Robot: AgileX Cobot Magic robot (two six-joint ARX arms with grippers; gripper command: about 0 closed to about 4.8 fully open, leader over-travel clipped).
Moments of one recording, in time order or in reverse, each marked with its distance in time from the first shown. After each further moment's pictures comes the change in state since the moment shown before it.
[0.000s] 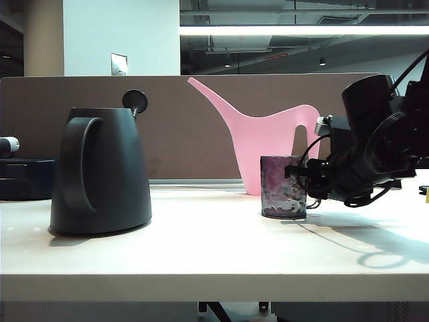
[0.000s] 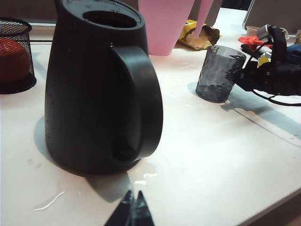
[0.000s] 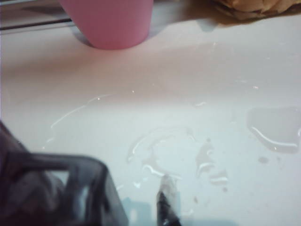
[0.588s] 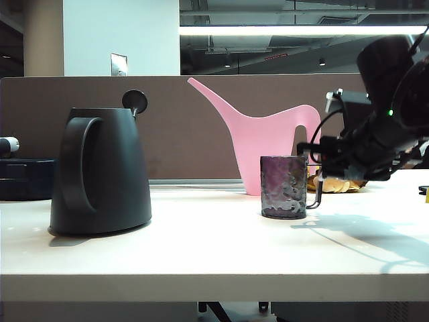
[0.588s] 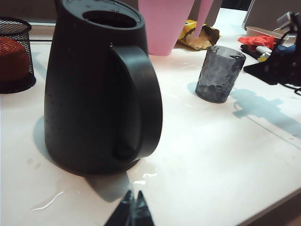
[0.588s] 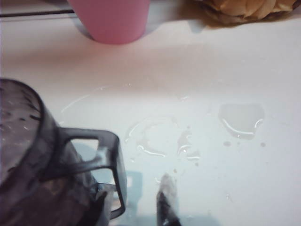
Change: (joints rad) left arm 0.000 0.000 0.000 0.000 0.000 -0.004; right arm 0.000 -0.232 -0.083 -0.200 0.003 -0.045
